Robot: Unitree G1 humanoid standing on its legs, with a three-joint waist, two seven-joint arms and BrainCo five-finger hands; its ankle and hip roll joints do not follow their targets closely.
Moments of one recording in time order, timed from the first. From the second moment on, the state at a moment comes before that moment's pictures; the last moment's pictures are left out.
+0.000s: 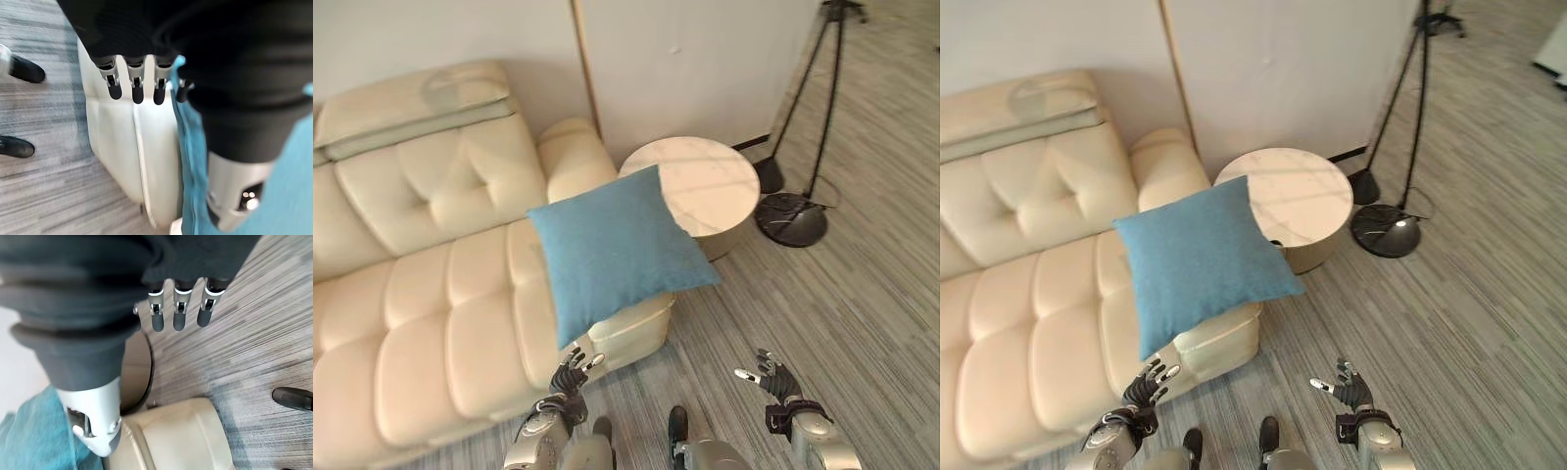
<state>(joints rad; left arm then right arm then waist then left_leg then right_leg) 0.09 0.19 -0.15 0.61 -0.55 0.01 0.07 0.06 -0.31 0.14 0.54 0.30 0.03 -0.08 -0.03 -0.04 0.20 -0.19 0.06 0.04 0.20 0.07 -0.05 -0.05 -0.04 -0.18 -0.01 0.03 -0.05</state>
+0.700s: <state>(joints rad) 0.10 0.26 -0.11 0.64 -0.53 0.01 0.08 0.14 -0.26 0.11 0.54 0.28 0.03 -0.08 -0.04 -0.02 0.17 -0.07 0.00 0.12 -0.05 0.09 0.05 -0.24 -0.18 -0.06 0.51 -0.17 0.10</state>
